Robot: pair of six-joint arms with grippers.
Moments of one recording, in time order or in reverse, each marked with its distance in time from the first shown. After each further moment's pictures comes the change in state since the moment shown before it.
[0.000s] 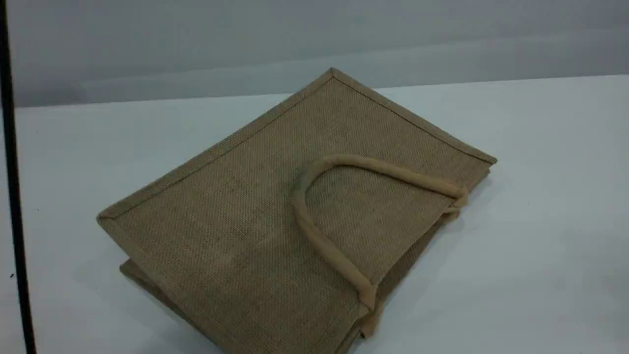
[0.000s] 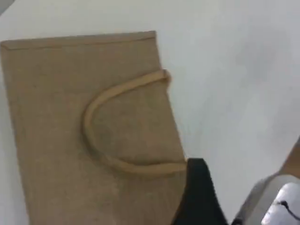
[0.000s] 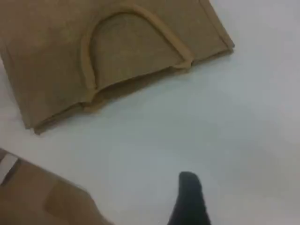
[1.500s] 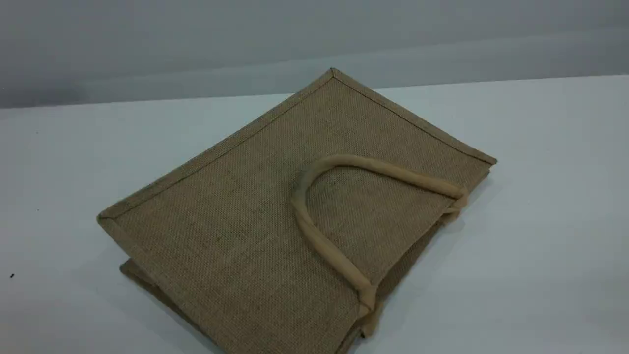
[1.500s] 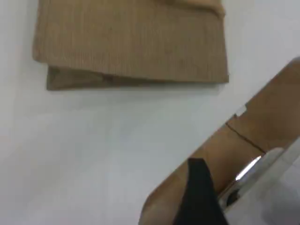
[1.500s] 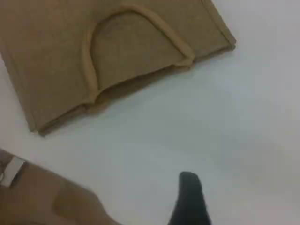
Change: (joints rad) left arm -0.041 -1.237 1.251 0.168 -0.143 -0.261; right arm 0.000 0.000 0.002 0.004 0.004 0.034
